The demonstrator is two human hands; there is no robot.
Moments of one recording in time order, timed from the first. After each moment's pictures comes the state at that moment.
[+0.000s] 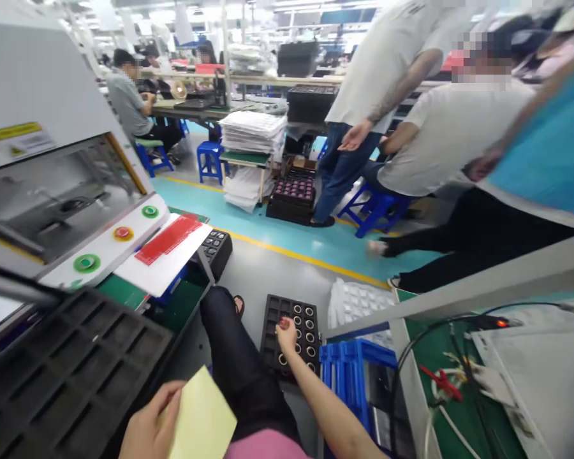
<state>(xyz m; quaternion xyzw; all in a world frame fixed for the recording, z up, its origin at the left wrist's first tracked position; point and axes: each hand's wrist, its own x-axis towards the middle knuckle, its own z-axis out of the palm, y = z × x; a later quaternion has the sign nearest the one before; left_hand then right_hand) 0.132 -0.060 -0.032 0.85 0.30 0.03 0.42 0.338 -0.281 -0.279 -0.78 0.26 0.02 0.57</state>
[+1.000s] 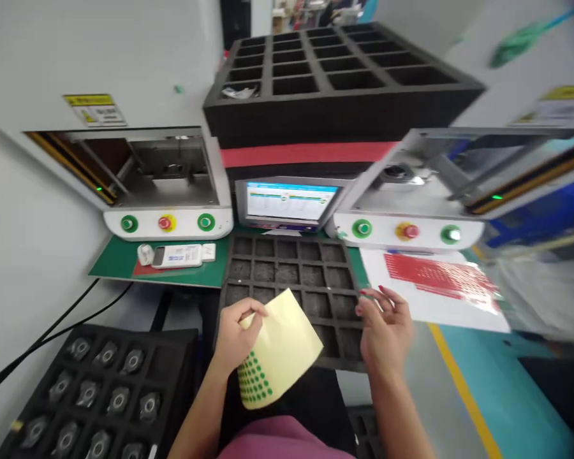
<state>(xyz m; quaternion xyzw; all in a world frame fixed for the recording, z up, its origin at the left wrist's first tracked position) -0.014 0.043 0.001 0.58 0.51 0.40 0.49 0.227 0.017 -0.041 -0.61 -0.23 0.23 0.73</state>
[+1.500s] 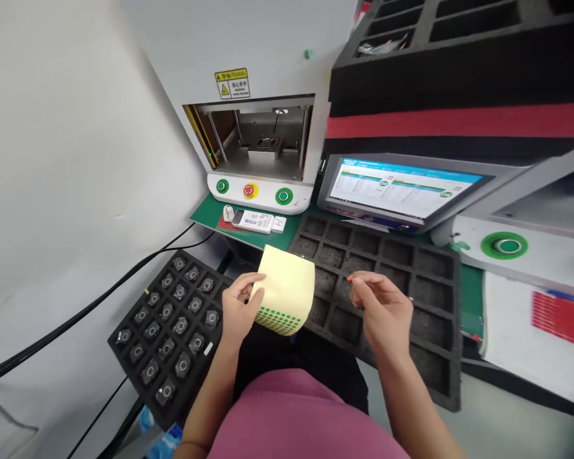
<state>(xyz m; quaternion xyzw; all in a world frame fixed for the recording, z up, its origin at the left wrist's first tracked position) -0.075 -0.038 0.015 0.40 0.65 0.55 0.34 0.139 0.022 -0.016 -0.49 -0.37 0.49 0.62</state>
